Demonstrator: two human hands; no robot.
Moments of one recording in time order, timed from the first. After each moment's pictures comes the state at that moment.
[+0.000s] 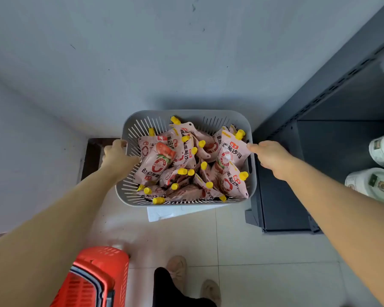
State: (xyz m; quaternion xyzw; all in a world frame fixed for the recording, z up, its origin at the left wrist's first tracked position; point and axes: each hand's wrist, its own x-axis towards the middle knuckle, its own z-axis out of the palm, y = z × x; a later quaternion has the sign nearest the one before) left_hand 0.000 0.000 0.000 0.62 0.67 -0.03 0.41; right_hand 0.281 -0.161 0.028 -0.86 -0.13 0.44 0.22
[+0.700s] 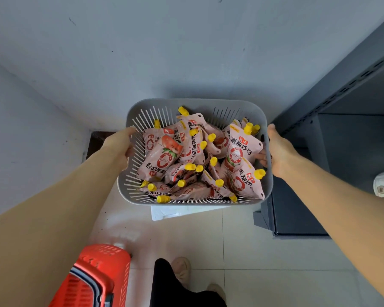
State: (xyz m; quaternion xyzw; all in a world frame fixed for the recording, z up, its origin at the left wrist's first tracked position) left_hand 0.009 0.023 -0.025 0.30 0.73 0.15 0.59; right_hand 0.273 -0.147 -0.014 -0.81 0.06 0.44 0.38
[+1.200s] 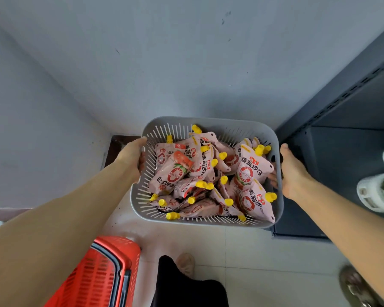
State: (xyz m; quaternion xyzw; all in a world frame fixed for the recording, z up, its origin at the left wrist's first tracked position) left_hand -0.023 -0.025 0.042 0.25 0.72 0.15 0.63; right_hand 0.241 -0.198 0.048 -0.79 0.09 0.44 0.41
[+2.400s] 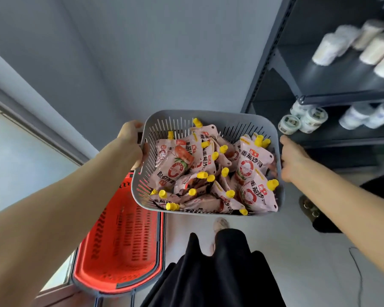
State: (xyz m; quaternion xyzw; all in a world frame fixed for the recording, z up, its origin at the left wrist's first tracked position) left_hand -0.224 -0.299 0.358 0.25 0.69 0.13 0.66; right_hand 0.029 -0.502 0.311 -0.73 0.13 0.41 0.54
